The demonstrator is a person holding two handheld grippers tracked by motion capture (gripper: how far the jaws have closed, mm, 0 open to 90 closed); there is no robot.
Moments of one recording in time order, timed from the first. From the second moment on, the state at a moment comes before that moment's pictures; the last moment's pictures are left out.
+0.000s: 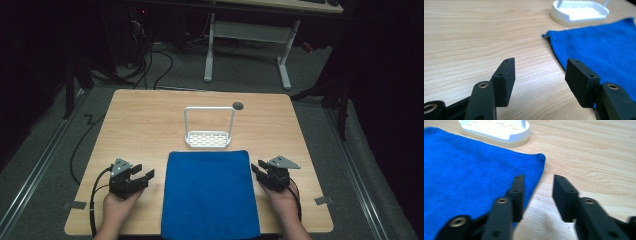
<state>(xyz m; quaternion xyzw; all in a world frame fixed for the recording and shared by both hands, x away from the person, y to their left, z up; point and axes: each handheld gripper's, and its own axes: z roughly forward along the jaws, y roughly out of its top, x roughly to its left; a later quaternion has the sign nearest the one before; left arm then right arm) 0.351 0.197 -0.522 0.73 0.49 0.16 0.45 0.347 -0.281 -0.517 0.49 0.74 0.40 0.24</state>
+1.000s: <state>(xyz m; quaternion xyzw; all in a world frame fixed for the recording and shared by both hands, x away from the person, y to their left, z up) 0.344 0.122 -0.531 0.84 0.36 0.15 0.38 0.353 -0.235 -0.530 0.43 0.81 0.35 0.20</state>
